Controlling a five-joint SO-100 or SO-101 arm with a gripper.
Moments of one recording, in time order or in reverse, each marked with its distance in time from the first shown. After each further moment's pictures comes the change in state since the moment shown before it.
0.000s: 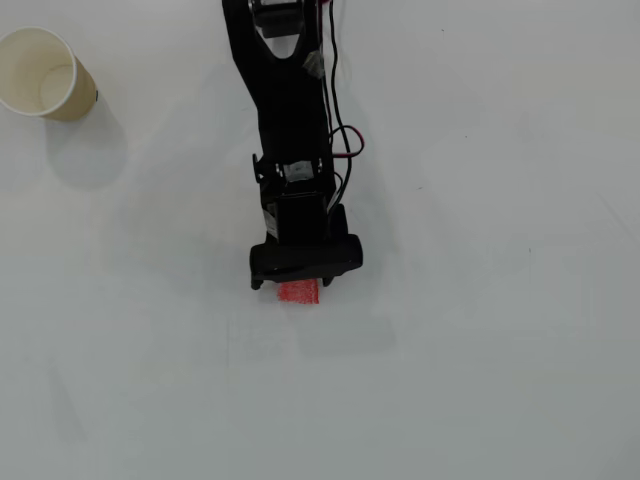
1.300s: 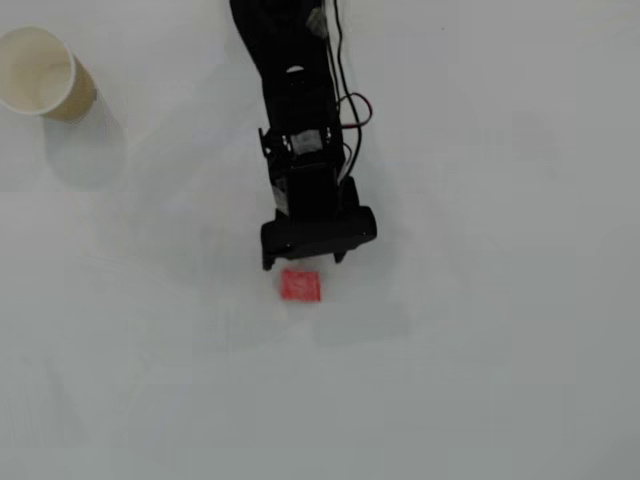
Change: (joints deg) arm -2.8 10.4 7.7 3.6 0.0
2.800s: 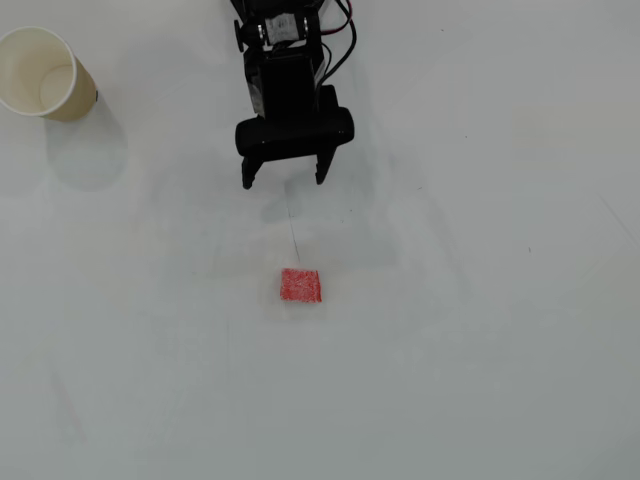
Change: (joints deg) arm 1.7 53.2 35.7 17.4 0.0
